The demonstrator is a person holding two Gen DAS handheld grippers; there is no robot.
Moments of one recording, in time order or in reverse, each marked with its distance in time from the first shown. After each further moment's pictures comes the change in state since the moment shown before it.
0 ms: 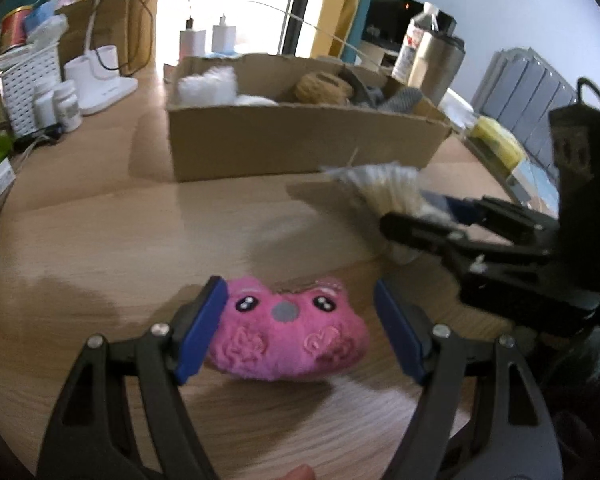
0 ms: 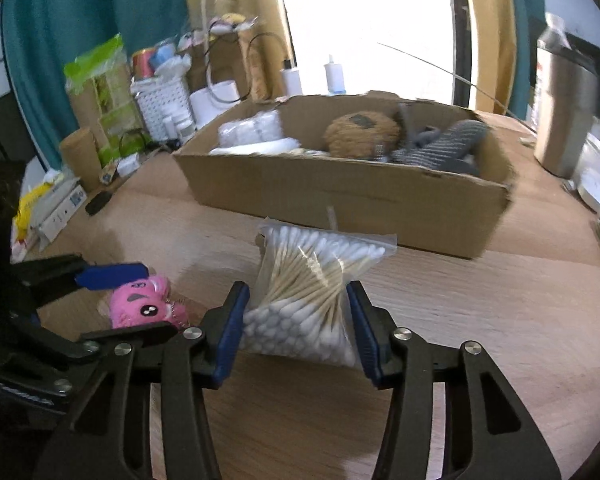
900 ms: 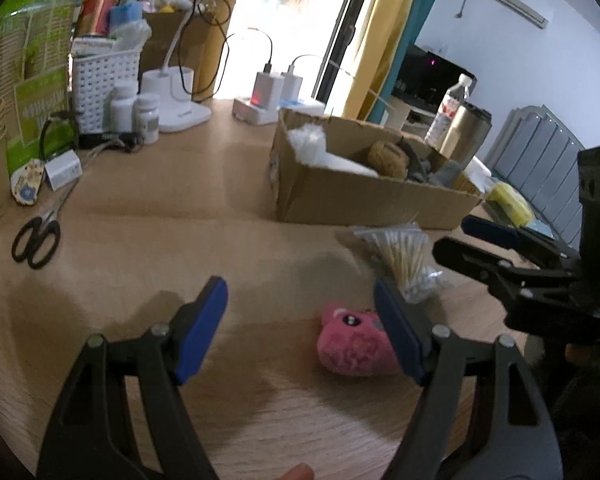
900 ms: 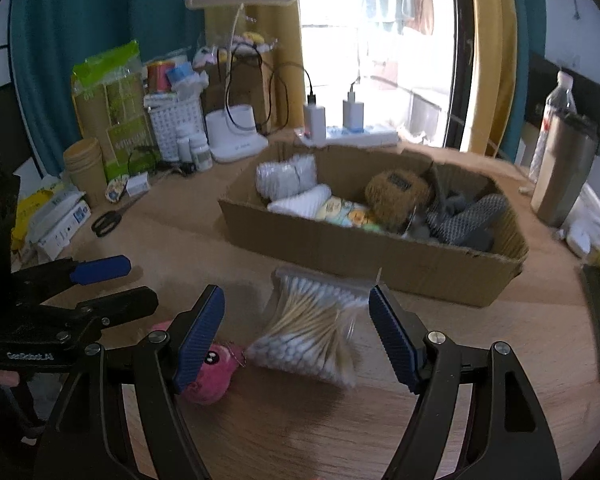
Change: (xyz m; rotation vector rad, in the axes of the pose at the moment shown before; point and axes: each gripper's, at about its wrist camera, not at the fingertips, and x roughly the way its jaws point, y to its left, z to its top) left arm -0.048 0.081 -0.006 -0.127 -0.174 0.009; right arm -0.008 0.055 0.030 -0.052 -0.055 -0.080
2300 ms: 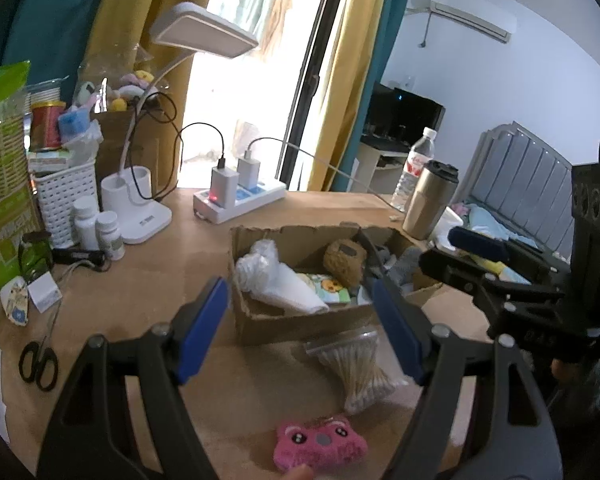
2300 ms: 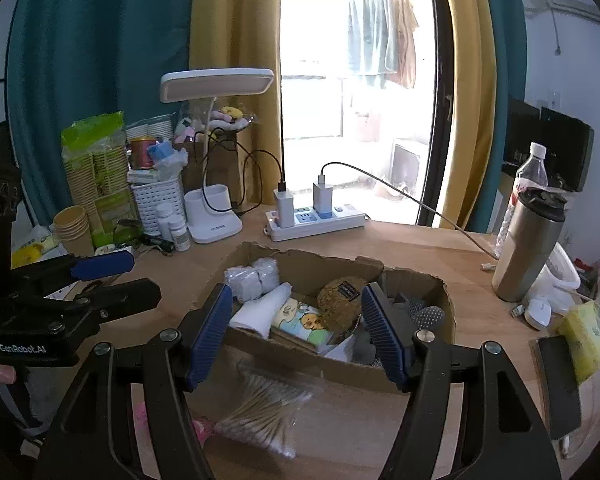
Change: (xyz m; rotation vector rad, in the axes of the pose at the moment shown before) left arm -0.028 -0.038 0.084 0.091 -0.179 -0.076; right arm -0.043 -0.022 0.061 -0.017 -0.186 -0.072
